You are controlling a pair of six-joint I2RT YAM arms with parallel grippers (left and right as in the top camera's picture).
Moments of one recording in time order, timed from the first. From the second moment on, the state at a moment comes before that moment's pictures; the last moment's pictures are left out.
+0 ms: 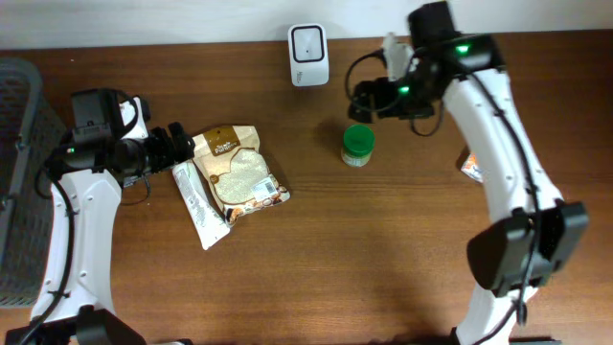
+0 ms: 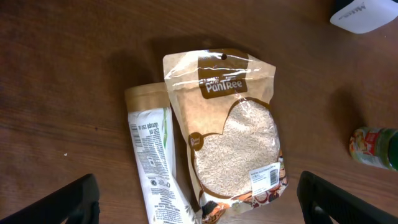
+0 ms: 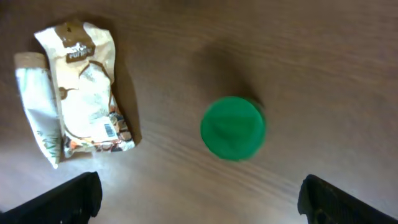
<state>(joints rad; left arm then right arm) 0.18 1.54 1.31 -0.85 0.24 -0.20 0.21 2.00 2.01 -1.22 -0.33 0.05</state>
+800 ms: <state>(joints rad) 0.18 1.54 1.31 -0.85 0.24 -0.20 0.34 2.25 2.00 -1.19 0.02 0.02</state>
